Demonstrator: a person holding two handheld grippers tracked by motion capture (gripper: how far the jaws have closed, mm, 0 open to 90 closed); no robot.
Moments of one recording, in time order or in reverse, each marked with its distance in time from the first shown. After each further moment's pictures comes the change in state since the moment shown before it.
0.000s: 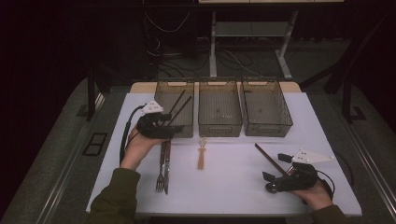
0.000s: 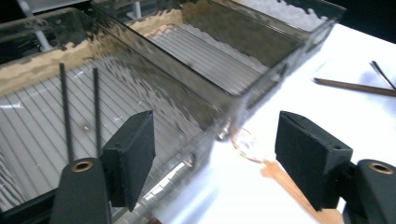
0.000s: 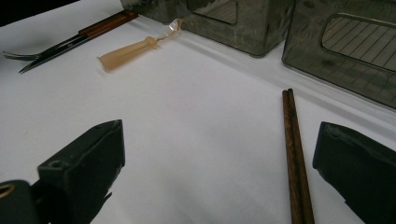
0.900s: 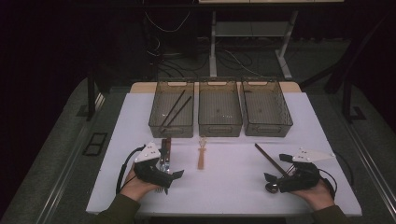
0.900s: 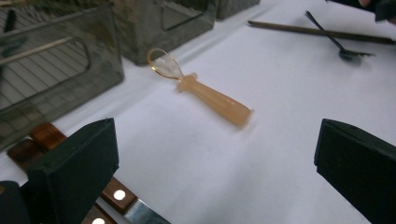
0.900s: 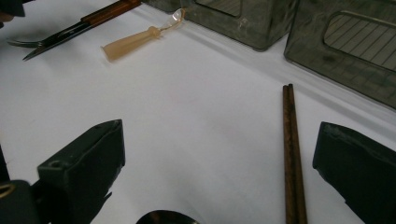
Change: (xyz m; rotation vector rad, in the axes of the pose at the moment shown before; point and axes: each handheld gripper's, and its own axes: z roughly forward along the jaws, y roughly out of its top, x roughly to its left) left arm -0.061 -0.087 -0.023 -0.005 -0.105 0.045; right arm 0.001 0.008 -0.007 0.060 0.006 -0.020
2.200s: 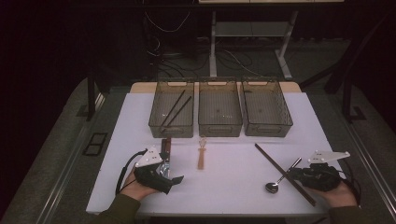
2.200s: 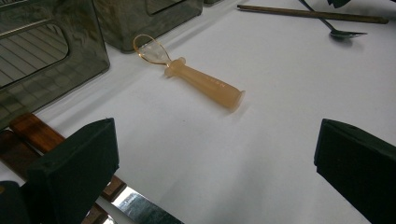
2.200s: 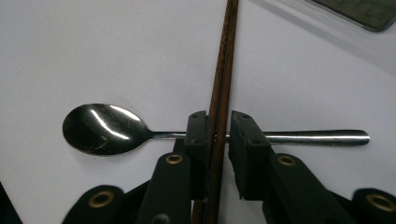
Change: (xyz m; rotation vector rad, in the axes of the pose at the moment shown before) left arm -0.001 -0.008 0.001 0.018 -0.027 0.026; right arm -0.036 -0.023 -0.030 0.226 -0.065 0.028
